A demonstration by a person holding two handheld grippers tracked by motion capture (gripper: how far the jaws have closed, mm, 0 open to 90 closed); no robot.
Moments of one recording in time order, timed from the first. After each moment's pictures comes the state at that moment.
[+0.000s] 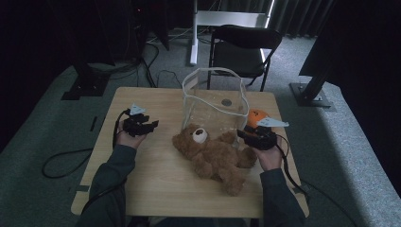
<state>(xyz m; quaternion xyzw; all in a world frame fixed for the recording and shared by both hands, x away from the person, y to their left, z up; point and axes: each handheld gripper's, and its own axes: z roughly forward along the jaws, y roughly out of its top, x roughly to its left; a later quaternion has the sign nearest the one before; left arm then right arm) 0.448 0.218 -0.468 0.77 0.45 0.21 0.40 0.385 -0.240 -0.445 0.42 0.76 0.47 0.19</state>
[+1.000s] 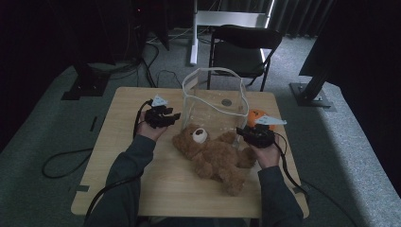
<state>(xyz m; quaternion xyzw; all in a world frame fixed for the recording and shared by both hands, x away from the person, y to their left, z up) 0.463 0.147 -0.437 0.79 0.39 0.19 0.44 0.393 -0.236 -0.446 0.42 0.75 0.47 0.18</state>
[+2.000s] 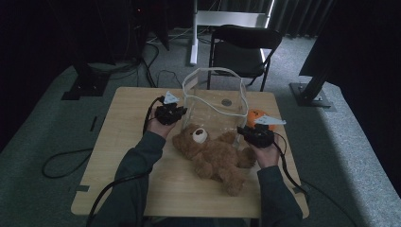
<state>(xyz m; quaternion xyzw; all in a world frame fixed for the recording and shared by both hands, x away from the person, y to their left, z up) 0.467 0.116 -0.428 0.80 0.36 0.20 0.44 0.395 -0.235 -0.448 0.43 0.75 0.47 0.19</state>
